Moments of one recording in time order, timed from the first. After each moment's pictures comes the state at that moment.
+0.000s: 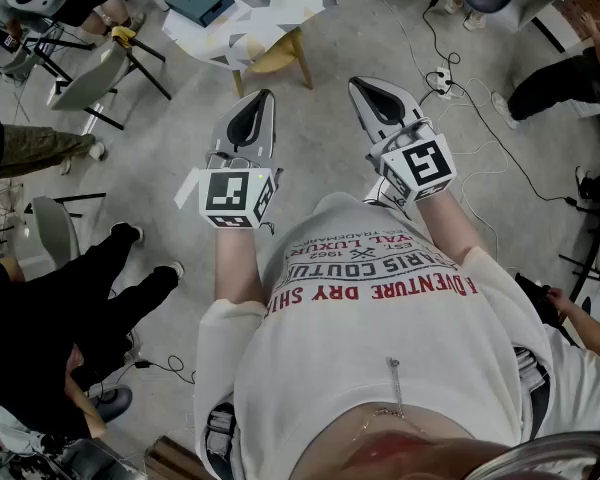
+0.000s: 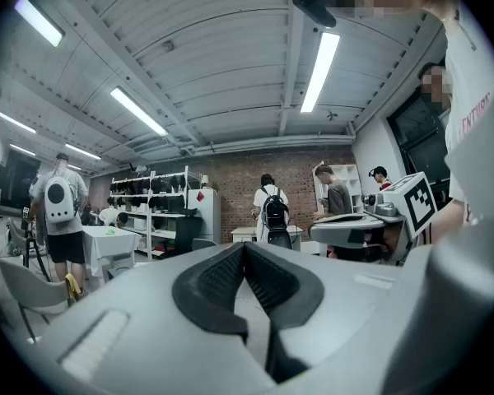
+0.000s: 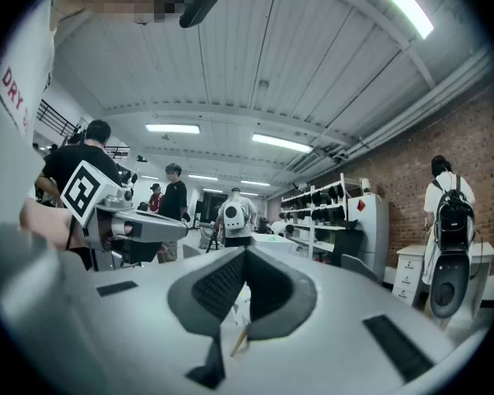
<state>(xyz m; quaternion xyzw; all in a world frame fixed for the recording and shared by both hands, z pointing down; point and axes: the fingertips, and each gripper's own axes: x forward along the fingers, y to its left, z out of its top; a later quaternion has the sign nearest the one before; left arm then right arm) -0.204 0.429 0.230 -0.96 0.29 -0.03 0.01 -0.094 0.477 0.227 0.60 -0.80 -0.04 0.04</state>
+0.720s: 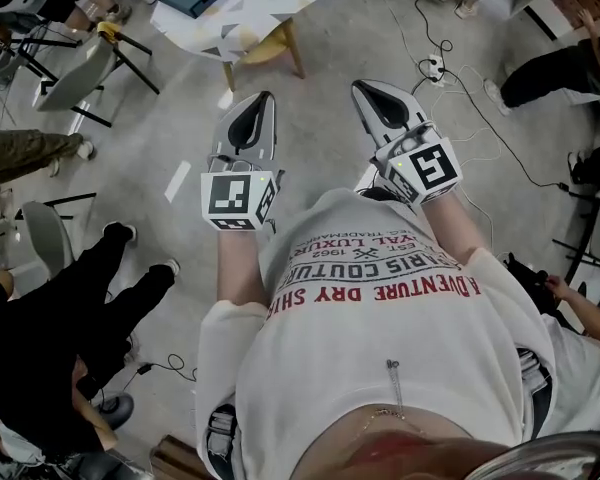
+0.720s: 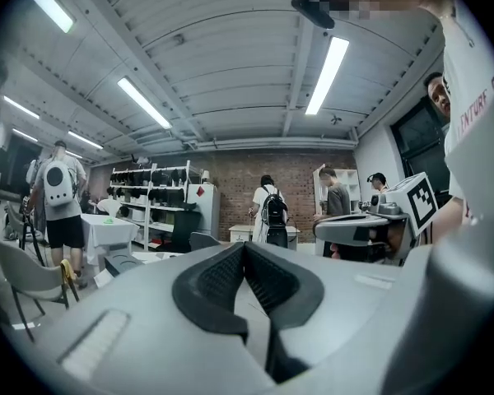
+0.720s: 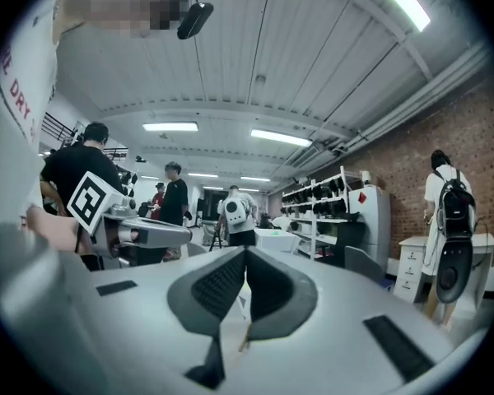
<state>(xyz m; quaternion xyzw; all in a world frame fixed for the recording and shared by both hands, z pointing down) -0.219 0.422 0.253 -0.96 0.29 -0.02 -0.02 -0.108 0.479 0.242 0.59 -0.81 -0.02 0.04</state>
